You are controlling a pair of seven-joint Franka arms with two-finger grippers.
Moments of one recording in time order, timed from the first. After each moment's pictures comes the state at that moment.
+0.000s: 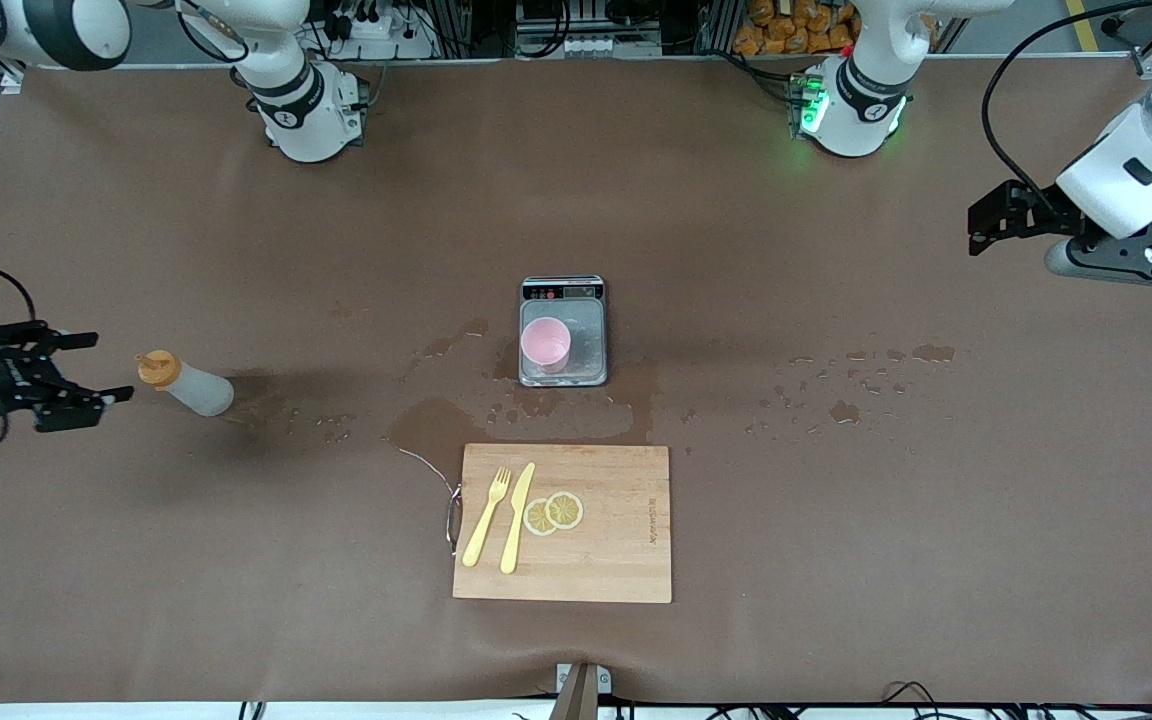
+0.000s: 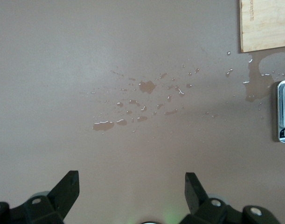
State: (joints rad) left arm -0.15 0.01 -0.01 -1.55 0.02 1.51 0.02; right arm -0.22 0.69 0.01 -1.00 0.35 1.13 0.67
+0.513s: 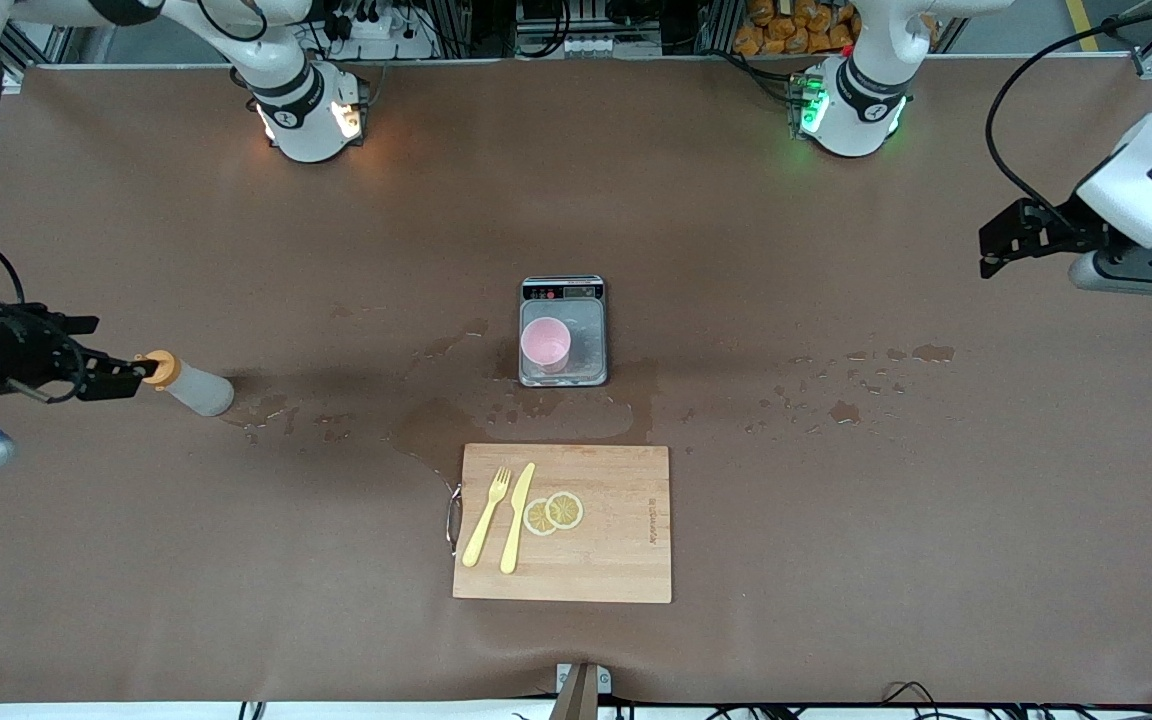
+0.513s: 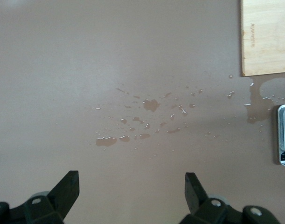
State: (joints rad) left arm -0.12 0.02 -0.01 -1.55 0.02 1.59 -0.01; right arm -0.05 0.53 0.01 -1.01 0.13 1.13 0.57
